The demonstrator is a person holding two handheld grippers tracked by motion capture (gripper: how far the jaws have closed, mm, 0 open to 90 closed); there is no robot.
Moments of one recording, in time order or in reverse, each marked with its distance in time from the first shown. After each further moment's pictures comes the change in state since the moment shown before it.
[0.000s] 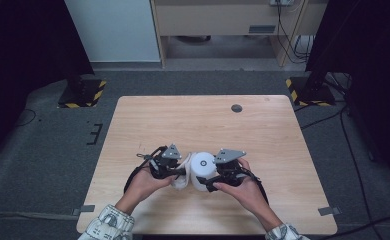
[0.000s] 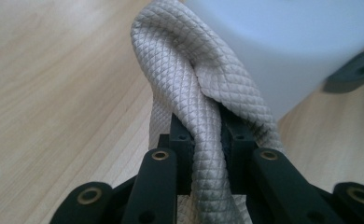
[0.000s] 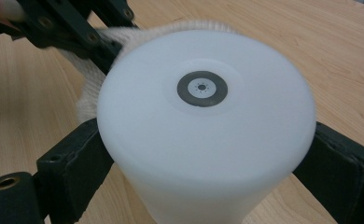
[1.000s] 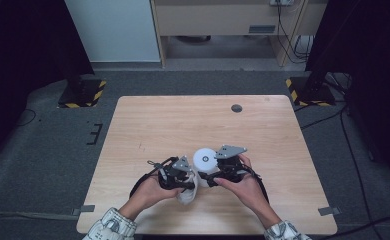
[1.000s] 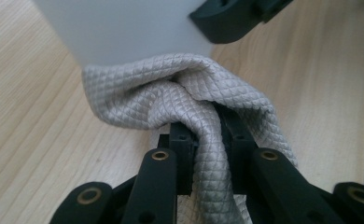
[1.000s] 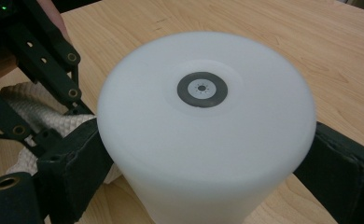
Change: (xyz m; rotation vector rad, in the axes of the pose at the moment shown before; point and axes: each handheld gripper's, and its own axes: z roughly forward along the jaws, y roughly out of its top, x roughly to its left) left arm -0.029 -0.005 0.026 0.111 -0.137 0.083; right arm -0.010 0.003 0.002 0.001 -0.041 0.023
